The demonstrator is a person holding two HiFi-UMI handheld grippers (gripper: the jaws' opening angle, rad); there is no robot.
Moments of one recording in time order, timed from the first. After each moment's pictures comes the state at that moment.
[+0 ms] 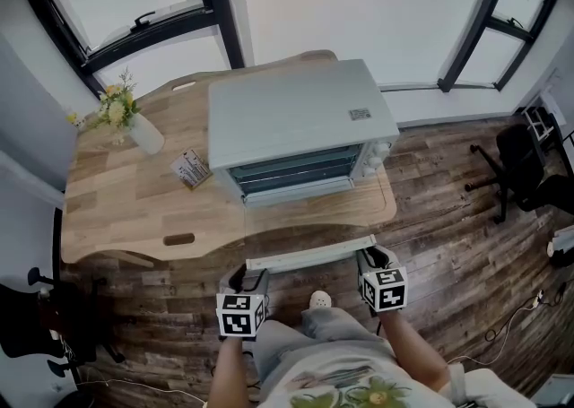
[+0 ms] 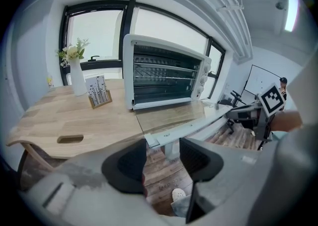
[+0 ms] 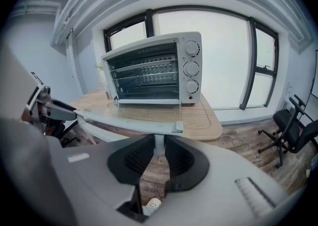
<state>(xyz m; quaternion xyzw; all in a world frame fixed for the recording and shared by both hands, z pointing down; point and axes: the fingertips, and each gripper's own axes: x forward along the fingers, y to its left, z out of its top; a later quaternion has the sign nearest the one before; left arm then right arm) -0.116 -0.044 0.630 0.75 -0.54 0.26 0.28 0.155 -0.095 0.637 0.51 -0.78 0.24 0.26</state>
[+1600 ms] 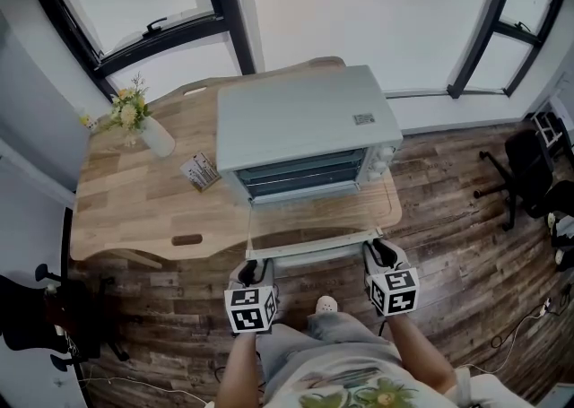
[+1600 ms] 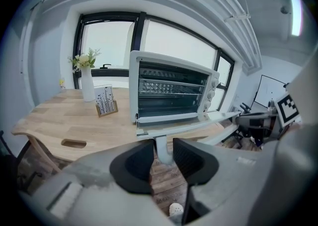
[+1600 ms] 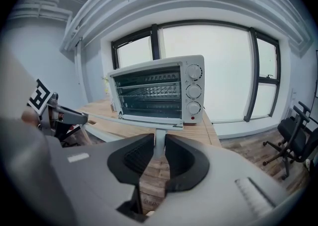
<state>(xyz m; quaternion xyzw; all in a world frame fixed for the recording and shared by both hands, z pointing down) -0.110 -0.069 0.599 0.72 -0.60 0.20 0.27 0.149 -0.110 0.585 0.51 -0.82 0.19 0.21</state>
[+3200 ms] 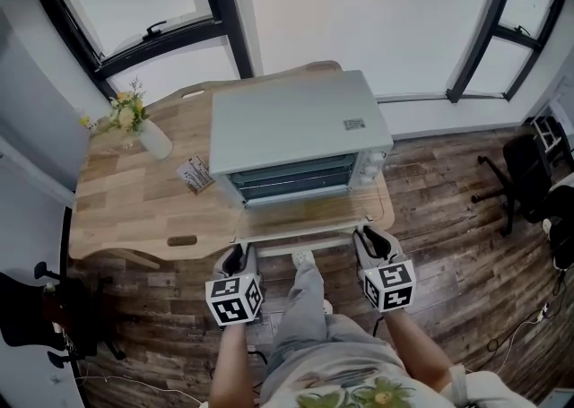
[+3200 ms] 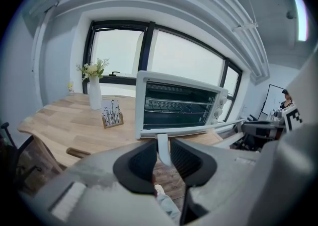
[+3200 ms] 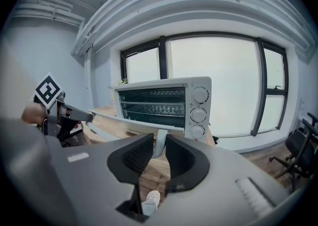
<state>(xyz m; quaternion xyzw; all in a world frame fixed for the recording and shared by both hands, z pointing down) -0.121 -0.097 0.552 0.70 -0.64 0.15 0.26 0.141 -0.139 0.536 0.48 -0.85 0.14 0.17</state>
